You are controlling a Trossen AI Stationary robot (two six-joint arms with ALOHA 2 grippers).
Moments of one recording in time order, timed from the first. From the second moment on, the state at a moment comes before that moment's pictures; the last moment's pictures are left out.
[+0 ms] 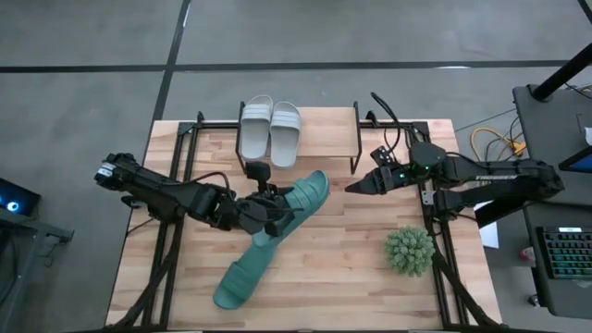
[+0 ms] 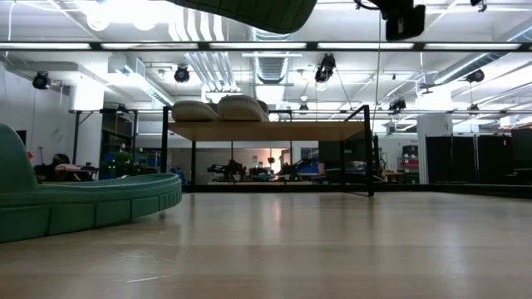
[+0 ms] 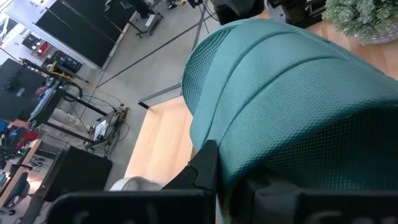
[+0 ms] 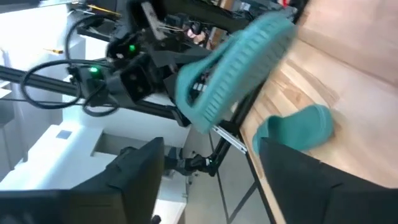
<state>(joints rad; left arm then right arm) -0.35 1.47 1.43 -0.54 -0.84 0.23 -0.05 0.90 0.75 0.04 -0.27 1.23</state>
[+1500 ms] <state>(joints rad) -0.34 1.47 1.43 -0.53 -0.86 0.33 -0.11 1.26 0.99 0.00 -0.26 1.29</state>
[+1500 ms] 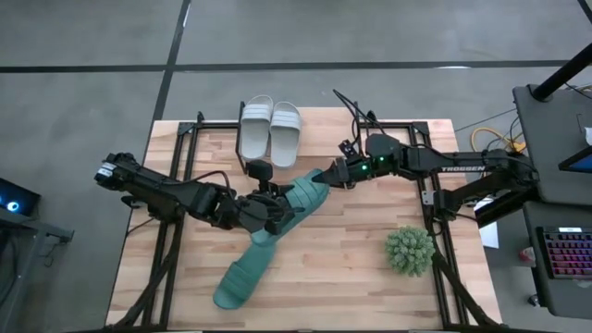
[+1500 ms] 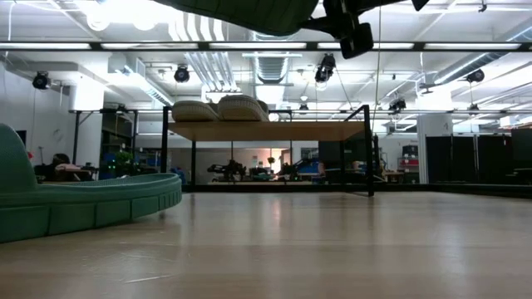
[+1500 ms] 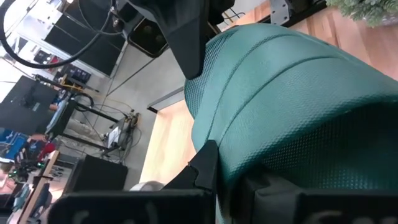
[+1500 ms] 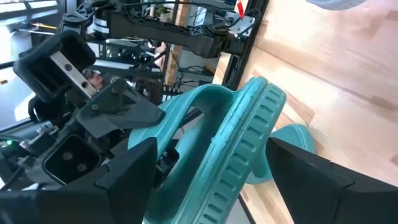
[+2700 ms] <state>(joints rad) -0.34 1.47 1.43 -0.53 -0.88 0.41 -0.11 1.26 0.99 -0.10 -0.29 1.34</state>
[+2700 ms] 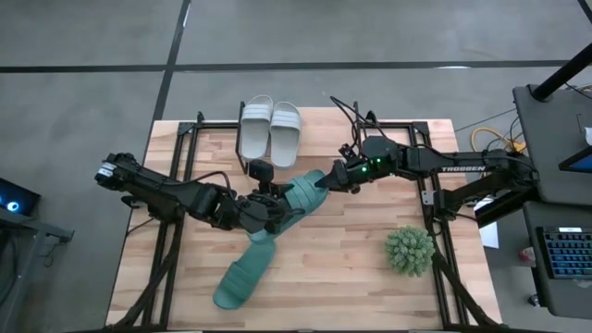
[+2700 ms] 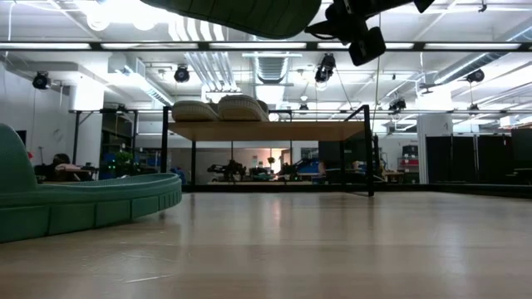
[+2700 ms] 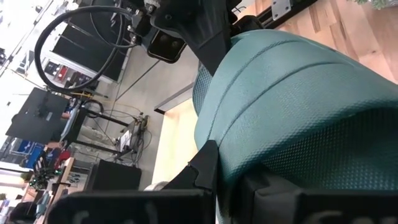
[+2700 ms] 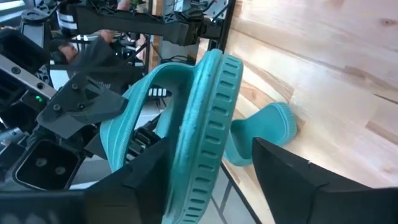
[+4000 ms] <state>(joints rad) -0.34 1.47 1.43 -0.53 -0.87 0.40 -0.11 1.26 0.99 -0.10 -0.34 1.20</state>
